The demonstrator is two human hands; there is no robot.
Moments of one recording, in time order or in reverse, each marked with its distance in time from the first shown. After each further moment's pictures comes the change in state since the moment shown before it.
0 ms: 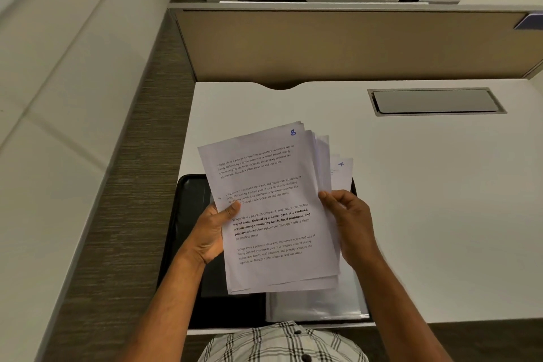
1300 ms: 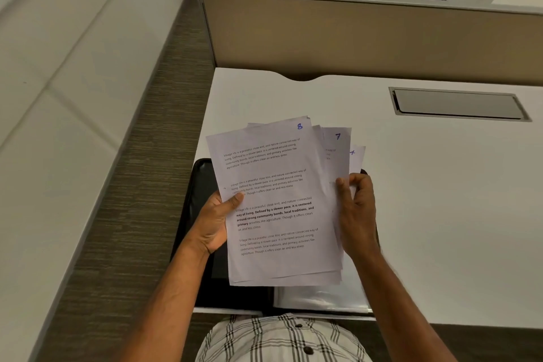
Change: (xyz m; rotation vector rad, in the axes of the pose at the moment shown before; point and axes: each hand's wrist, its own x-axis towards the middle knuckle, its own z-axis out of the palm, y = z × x) left_hand -0.018 0.000 -0.021 -0.024 0.050 0.055; right_hand -0.009 0.004 0.030 -0.162 0.073 -0.262
